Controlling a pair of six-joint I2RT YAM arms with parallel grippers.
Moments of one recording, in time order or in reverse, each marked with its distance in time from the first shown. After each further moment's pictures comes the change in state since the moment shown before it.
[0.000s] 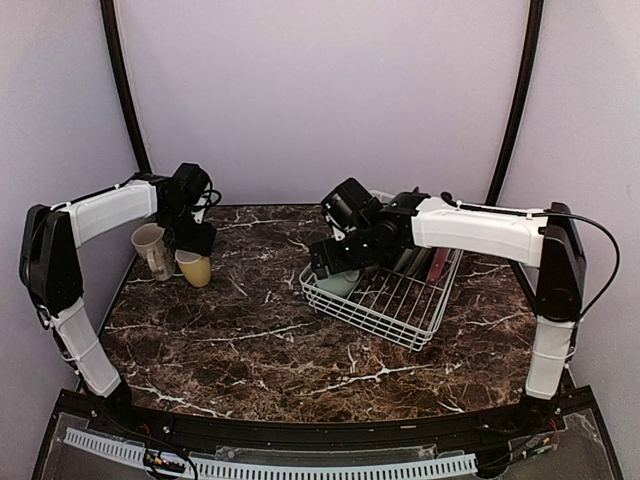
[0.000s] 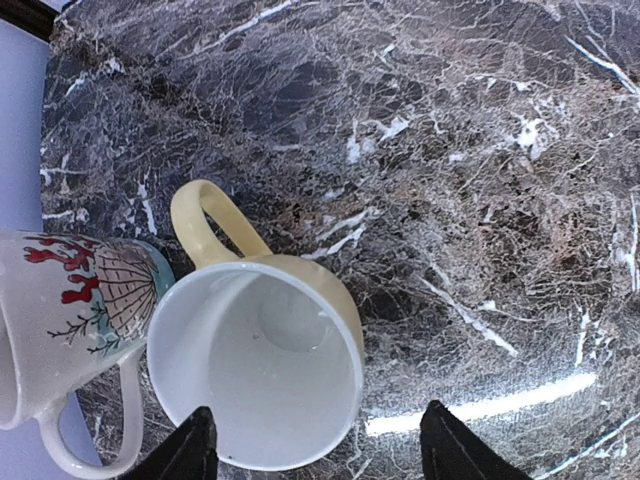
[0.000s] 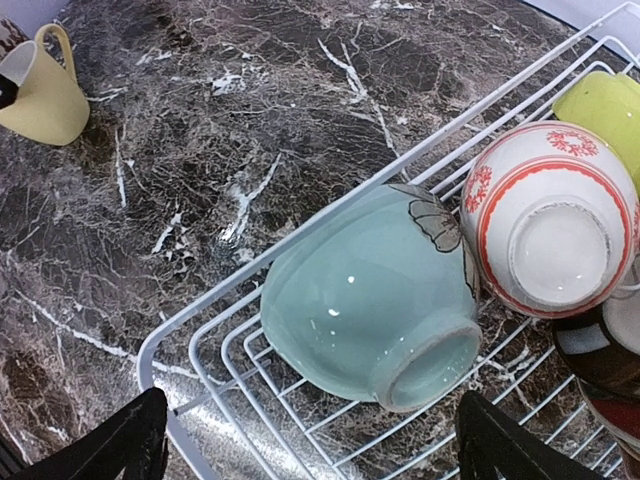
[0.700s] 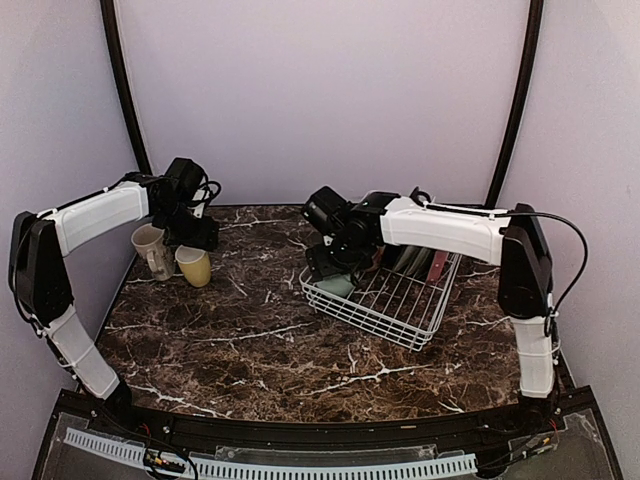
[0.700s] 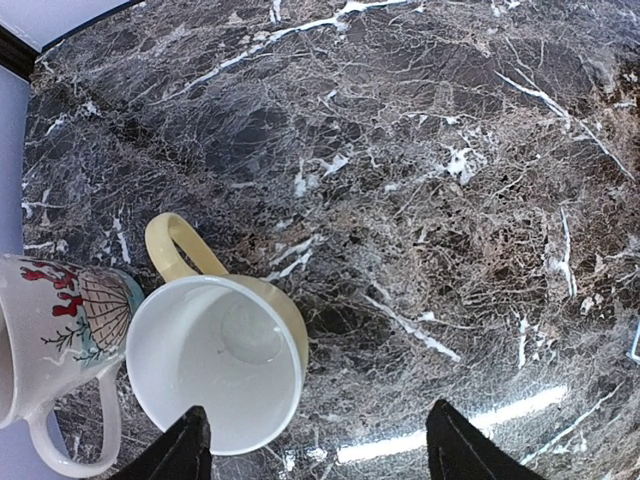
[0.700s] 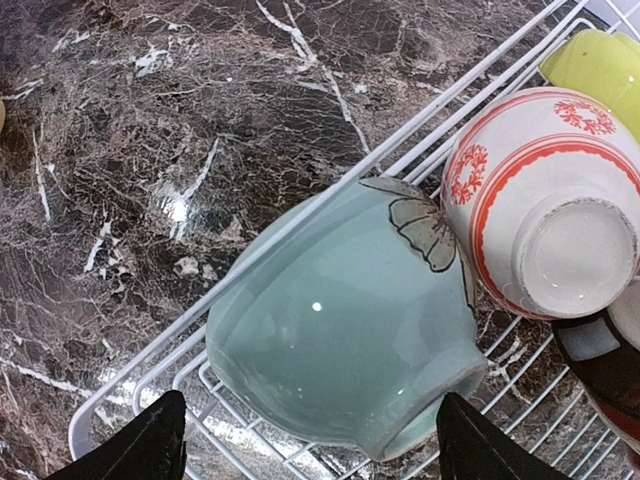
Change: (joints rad) left arm -0.013 -0.095 -0.050 0.080 0.082 0.002; right arm 0.011 0.207 0.238 -0.201 0.108 0.080
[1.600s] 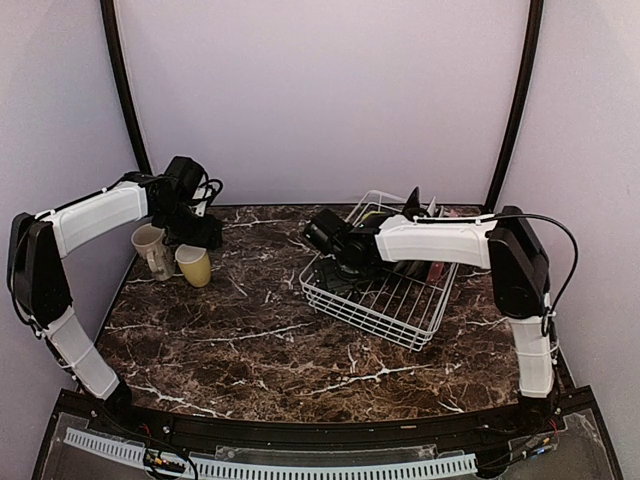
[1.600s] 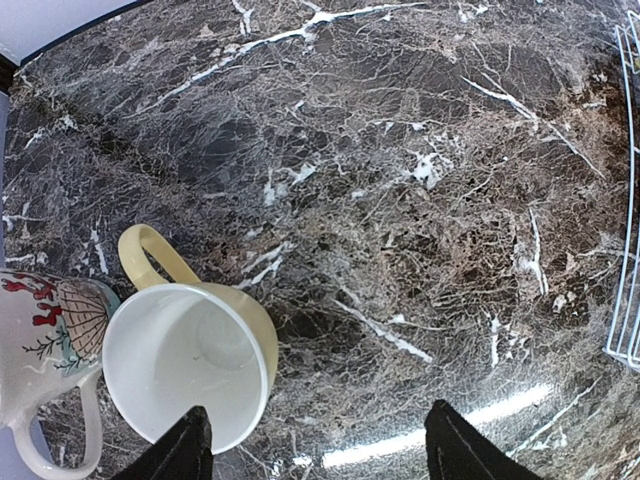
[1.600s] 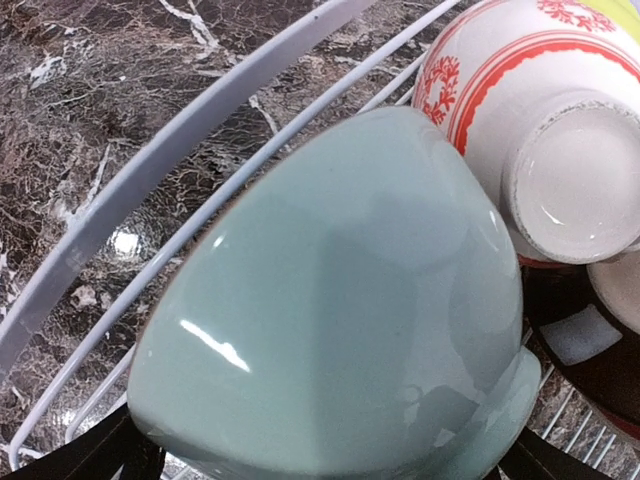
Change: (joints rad) left arm -0.006 -0.012 -0.003 0.016 0.054 -0.001; right arm -0.002 0.023 -0.140 0.118 0.156 0.066
